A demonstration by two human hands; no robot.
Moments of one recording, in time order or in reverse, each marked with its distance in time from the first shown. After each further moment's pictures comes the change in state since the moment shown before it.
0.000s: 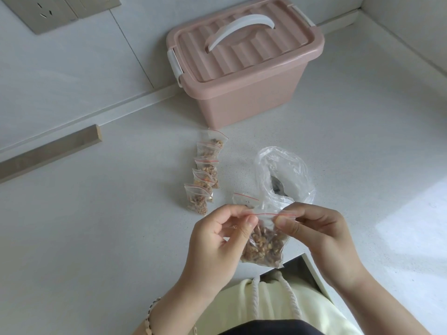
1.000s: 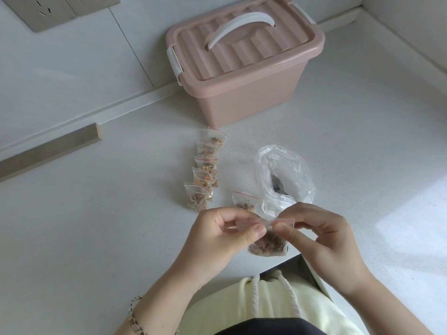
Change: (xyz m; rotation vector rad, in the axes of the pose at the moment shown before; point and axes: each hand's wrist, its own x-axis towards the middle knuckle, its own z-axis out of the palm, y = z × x) left_hand 0.011 0.007 -0.009 -0.086 -0.259 -0.255; right_hand -0.005 0.003 -0.007 -0.427 -0.060 -0.260
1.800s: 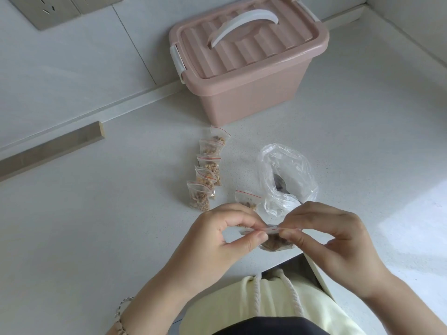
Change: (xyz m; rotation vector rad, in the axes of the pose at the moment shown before) left_hand -0.007 0.008 -0.008 0.396 -0.053 0.242; right_hand 0.001 -0.002 -0.012 -0.134 -0.078 -0.218
